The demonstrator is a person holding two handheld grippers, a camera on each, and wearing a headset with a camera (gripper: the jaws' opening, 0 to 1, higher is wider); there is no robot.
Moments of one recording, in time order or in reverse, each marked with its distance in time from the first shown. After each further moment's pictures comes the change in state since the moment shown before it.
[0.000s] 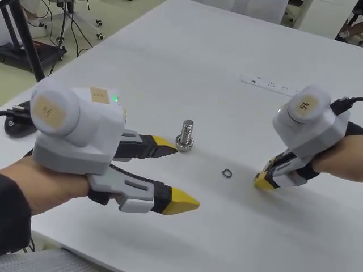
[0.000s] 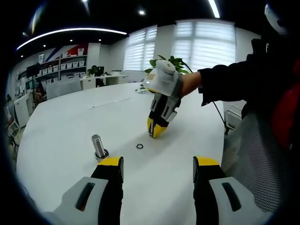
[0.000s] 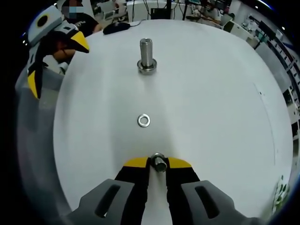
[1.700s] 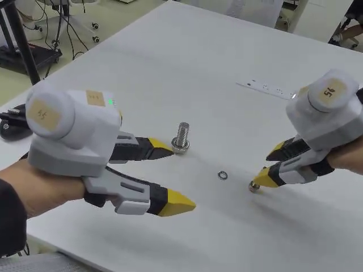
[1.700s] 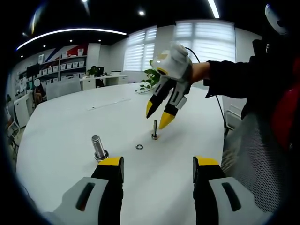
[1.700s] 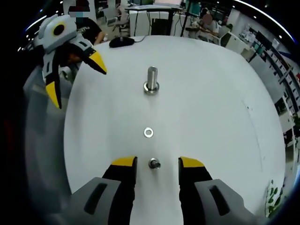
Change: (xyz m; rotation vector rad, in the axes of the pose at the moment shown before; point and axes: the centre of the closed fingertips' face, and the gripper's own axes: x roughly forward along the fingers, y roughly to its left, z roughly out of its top) left arm -0.003 -0.001 0.000 0.001 -0.004 -0.002; right arm -0.050 0.007 0.029 -0.043 -0.091 -0.057
